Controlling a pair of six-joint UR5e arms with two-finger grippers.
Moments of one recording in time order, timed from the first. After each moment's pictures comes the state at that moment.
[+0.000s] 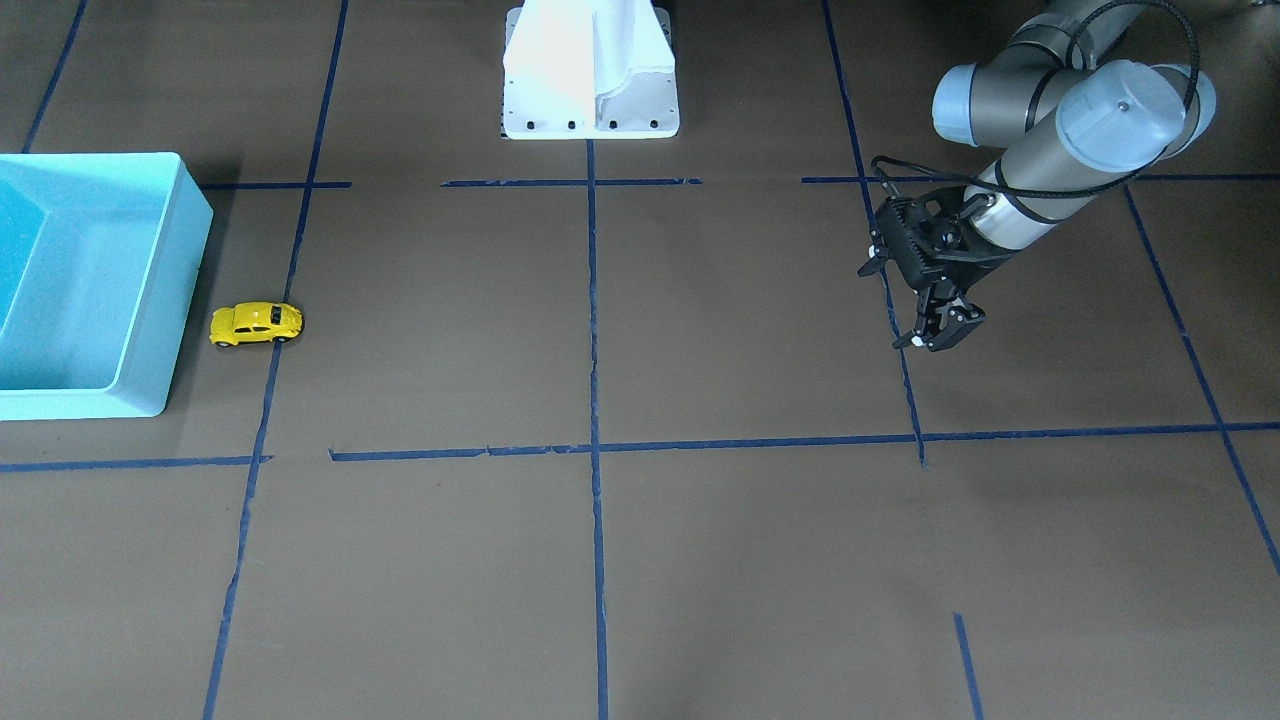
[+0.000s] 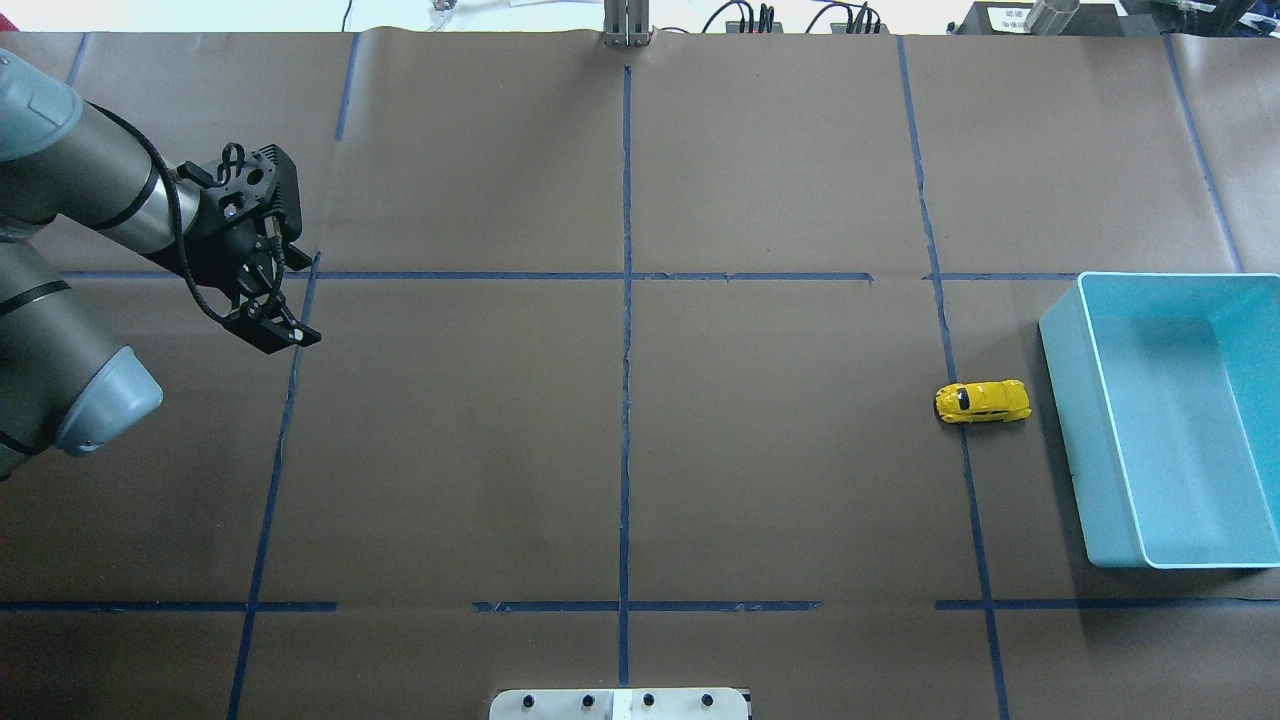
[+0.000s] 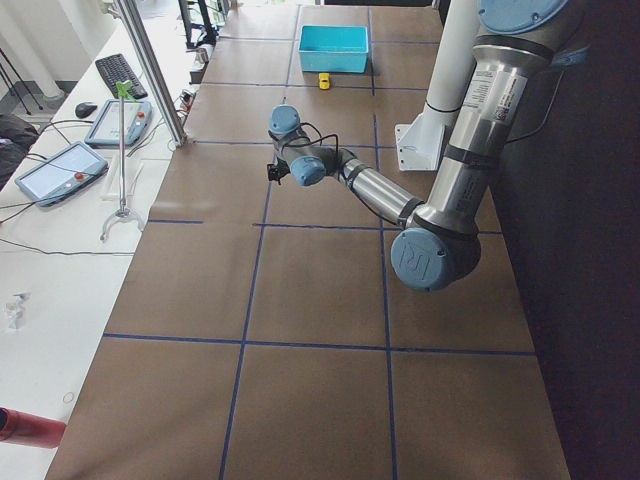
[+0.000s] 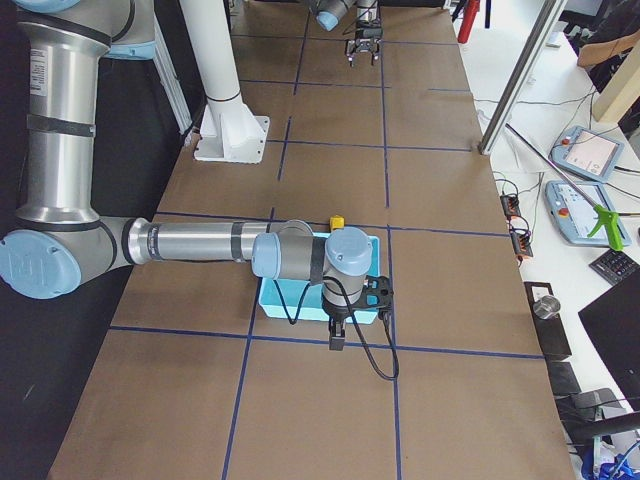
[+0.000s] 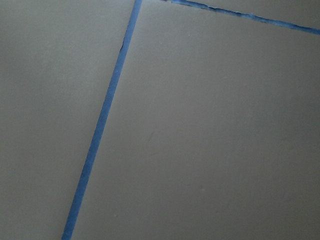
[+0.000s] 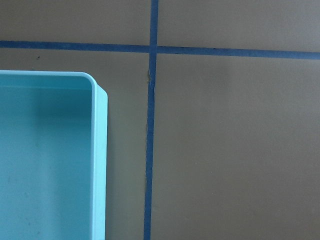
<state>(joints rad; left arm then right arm) -0.90 -1.87 -1.81 -1.83 -2.30 0.25 1.56 -1.70 1.75 -1.65 2.31 -0.04</state>
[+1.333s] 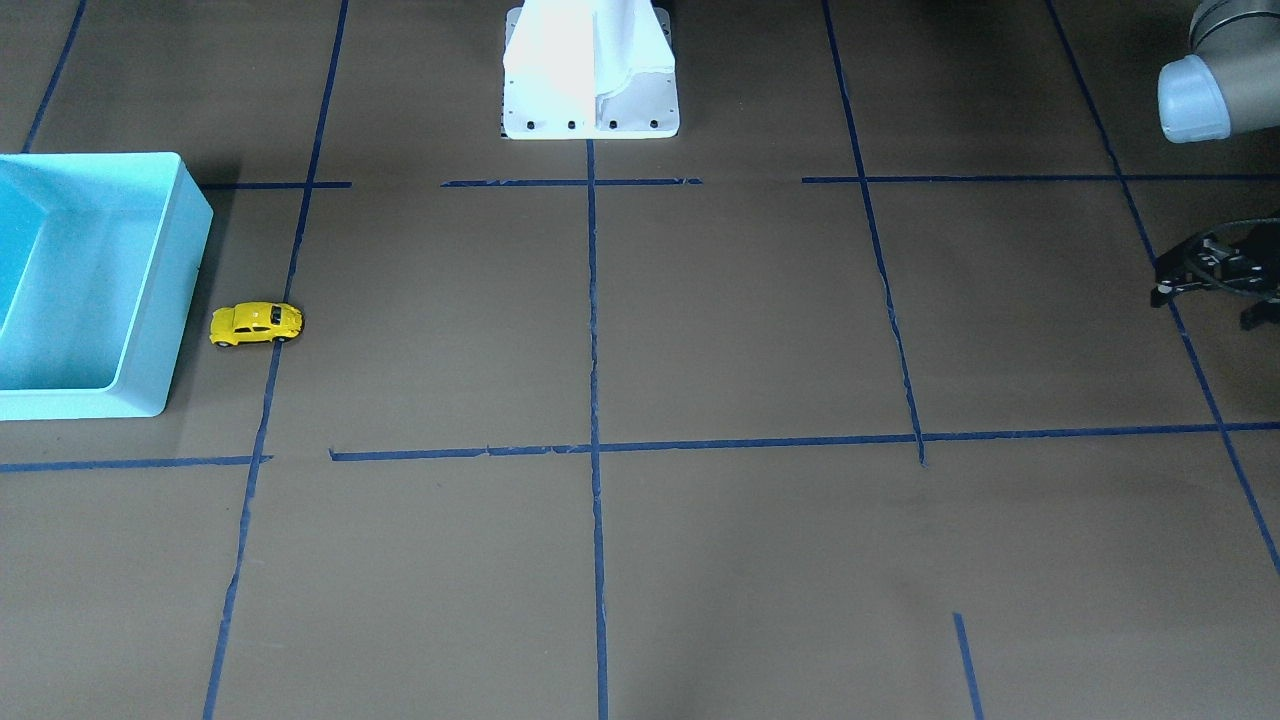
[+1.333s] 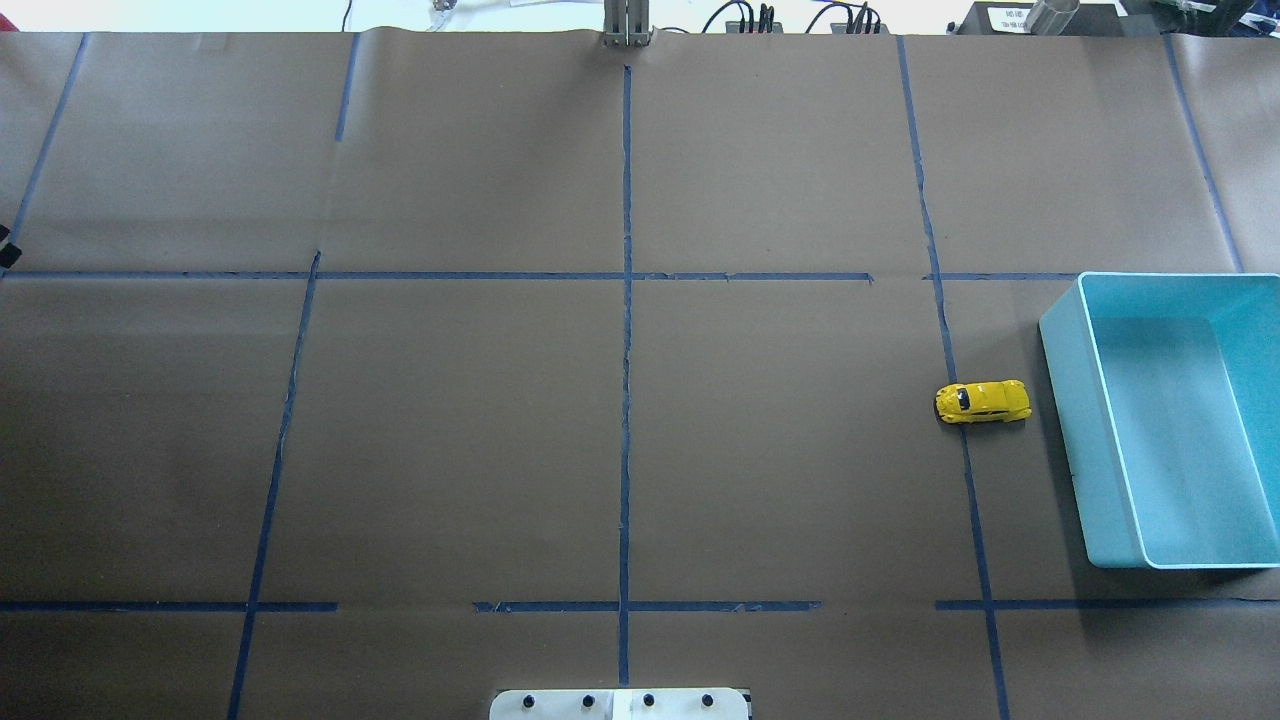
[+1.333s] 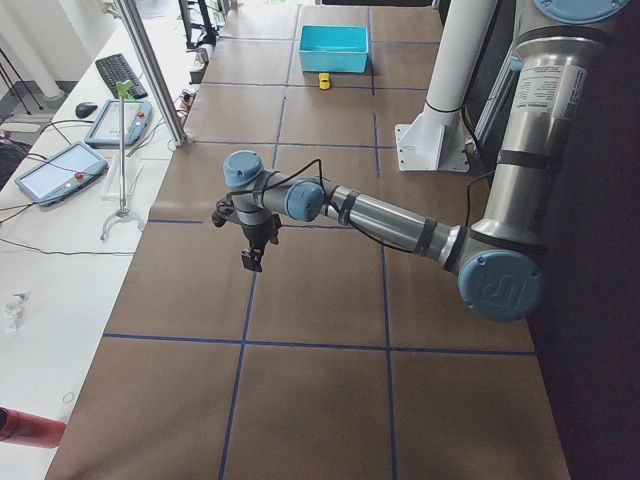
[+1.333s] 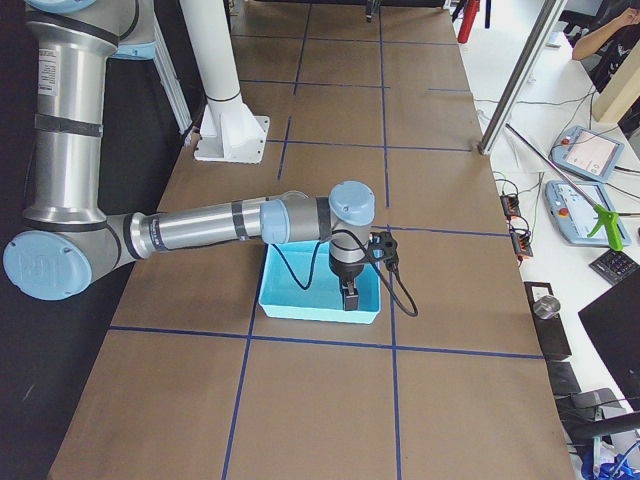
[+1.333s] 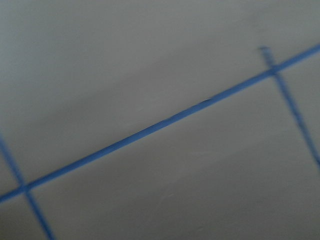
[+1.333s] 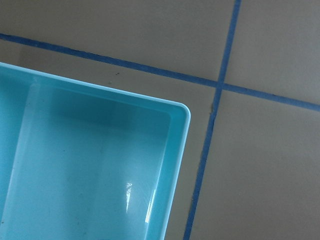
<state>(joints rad) -1.32 -1.69 -1.70 -1.52 -2.29 -0.06 1.44 -1.68 1.91 -1.66 2.28 -0.04</state>
